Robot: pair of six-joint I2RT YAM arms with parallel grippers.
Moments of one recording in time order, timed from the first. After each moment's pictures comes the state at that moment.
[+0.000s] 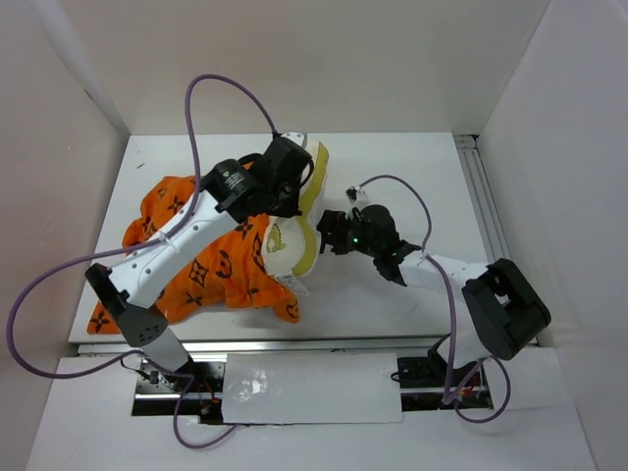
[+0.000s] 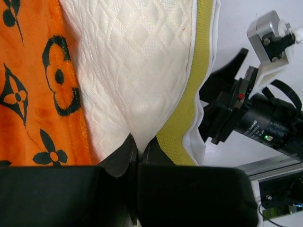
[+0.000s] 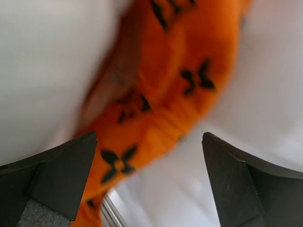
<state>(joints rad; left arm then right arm) -0.79 1.65 1.93 -1.14 -0.36 -0.53 0.58 1.45 0.66 0.42 -0.29 0.67</state>
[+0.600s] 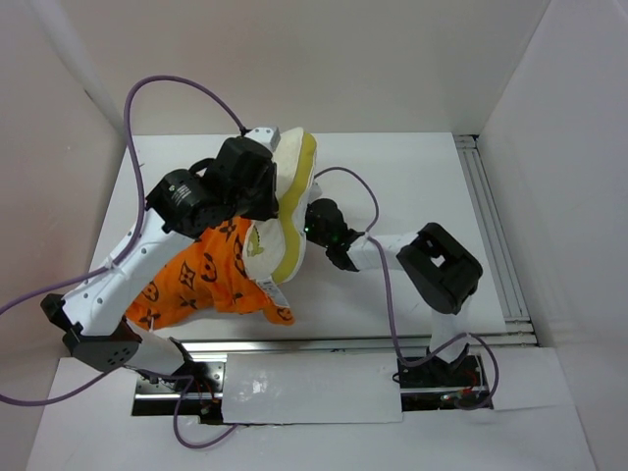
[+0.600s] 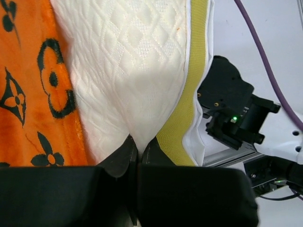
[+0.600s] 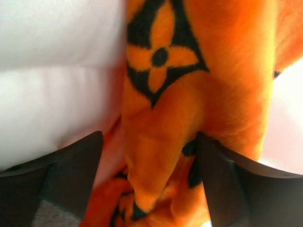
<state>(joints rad) -0.78 1.44 1.88 -1.15 -0.29 -0.50 0.76 1.85 0.96 0.67 -0.20 0.80</state>
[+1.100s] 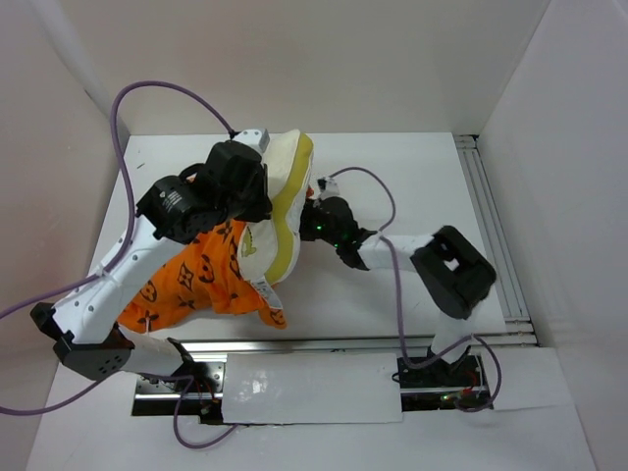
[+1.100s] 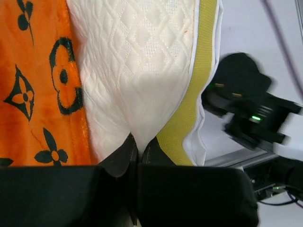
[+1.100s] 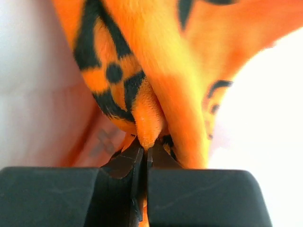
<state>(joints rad) -0.75 1.38 1.80 -1.12 -0.29 -0.51 0.74 1.87 1.00 0.58 -0.06 0.79</state>
